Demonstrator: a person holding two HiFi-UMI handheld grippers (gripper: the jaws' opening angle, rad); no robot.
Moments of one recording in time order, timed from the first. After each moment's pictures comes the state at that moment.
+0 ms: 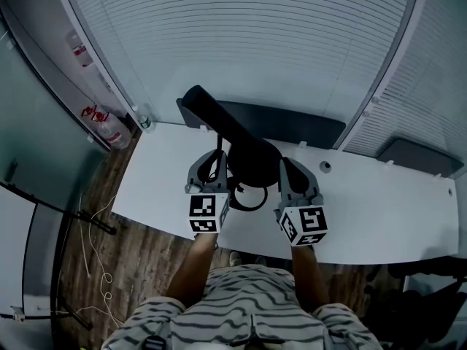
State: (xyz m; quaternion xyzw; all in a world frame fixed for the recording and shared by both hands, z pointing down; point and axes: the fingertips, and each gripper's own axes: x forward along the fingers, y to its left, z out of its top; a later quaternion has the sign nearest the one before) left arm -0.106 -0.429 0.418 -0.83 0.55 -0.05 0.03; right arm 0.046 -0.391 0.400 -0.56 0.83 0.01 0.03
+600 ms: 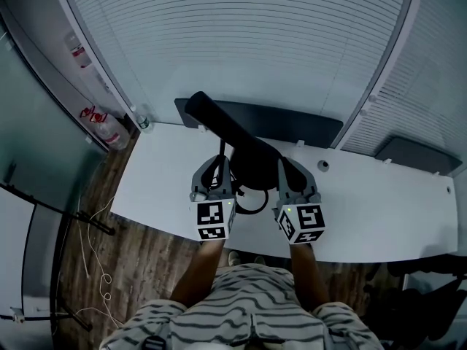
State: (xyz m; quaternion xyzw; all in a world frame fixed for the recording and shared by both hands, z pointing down) left arm -0.097 -0.413 0.421 -0.82 0.58 -0.04 0.02; right arm 0.049 -0.391 0.404 -0.56 0.83 0.00 0.03
